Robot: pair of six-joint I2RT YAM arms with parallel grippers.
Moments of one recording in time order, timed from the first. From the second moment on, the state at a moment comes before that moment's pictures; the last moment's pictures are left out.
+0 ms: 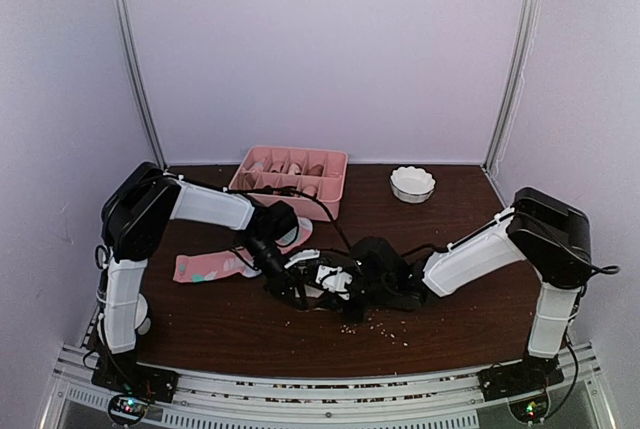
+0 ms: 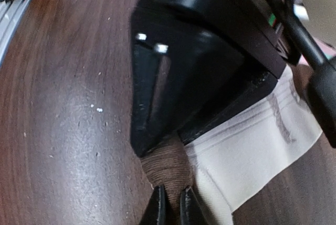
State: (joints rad) left arm -0.73 2.18 1.42 -0.81 0.82 0.69; right arm 1.00 1.88 0.87 0.33 -0.22 -0.30
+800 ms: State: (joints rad) left arm -0.70 2.02 1.31 -0.79 0.81 0.77; right arm 1.01 1.75 0.73 0.24 -0.41 0.10
